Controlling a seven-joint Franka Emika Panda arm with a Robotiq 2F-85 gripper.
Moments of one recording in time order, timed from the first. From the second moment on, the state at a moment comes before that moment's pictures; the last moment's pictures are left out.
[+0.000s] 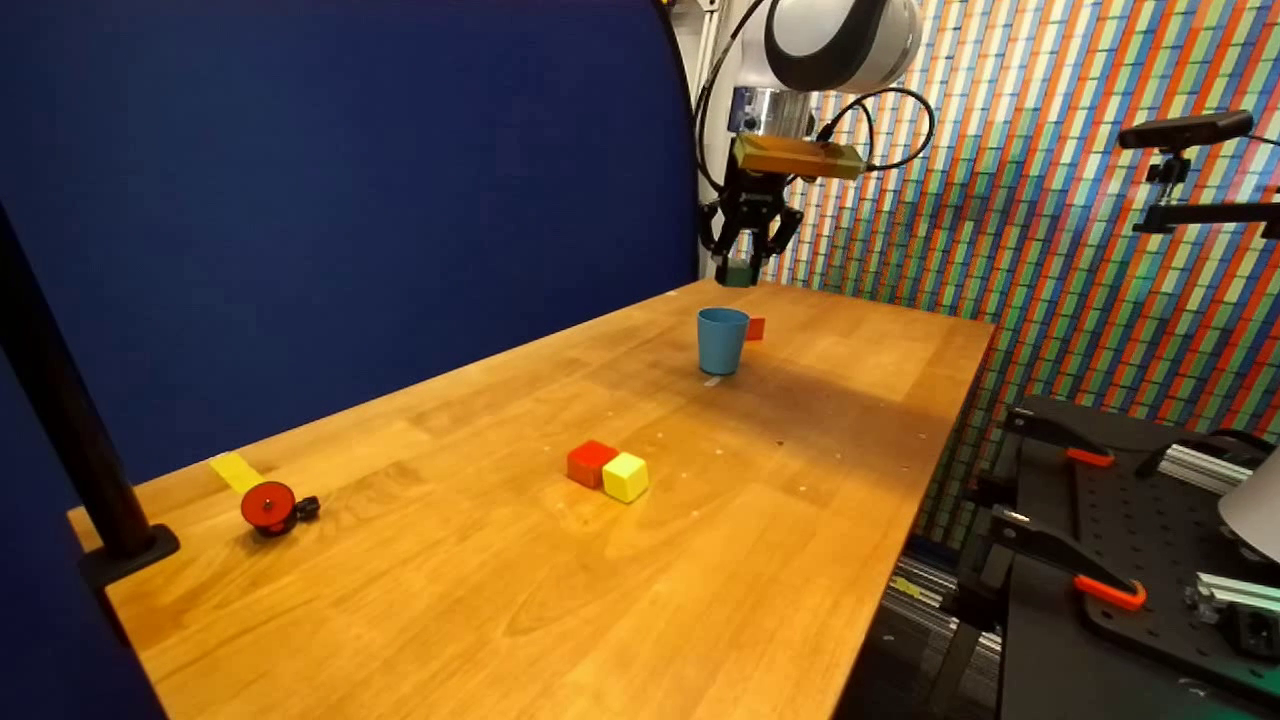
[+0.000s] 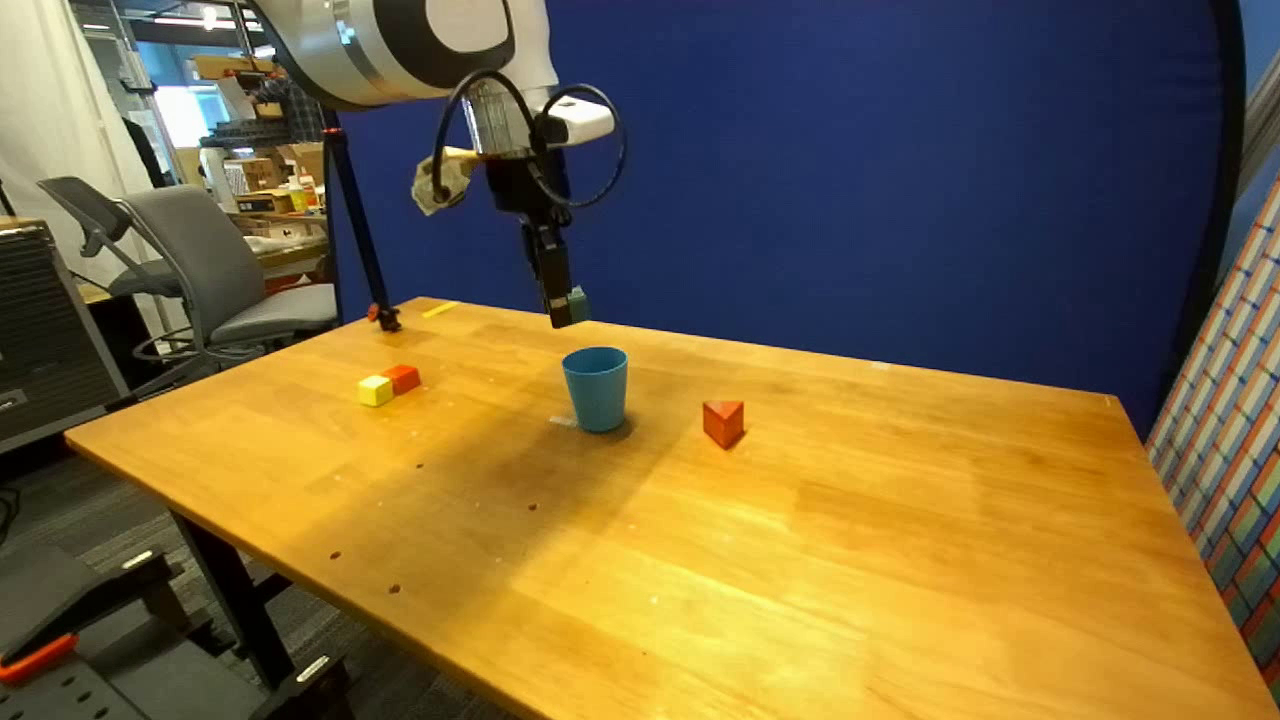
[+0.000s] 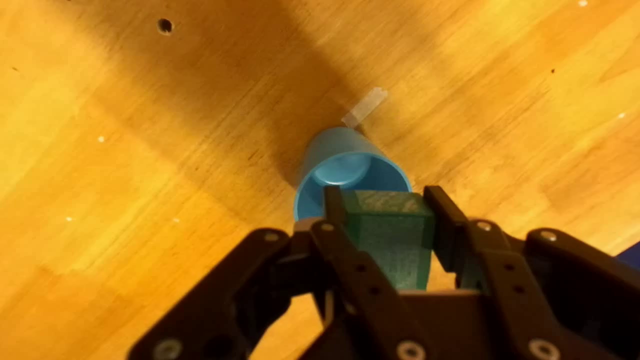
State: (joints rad) arm 0.01 0.21 -0.07 -2.26 0.01 2.58 0.66
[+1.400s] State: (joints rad) arm 0.01 0.37 -0.09 -2.15 0.11 2.59 0.67
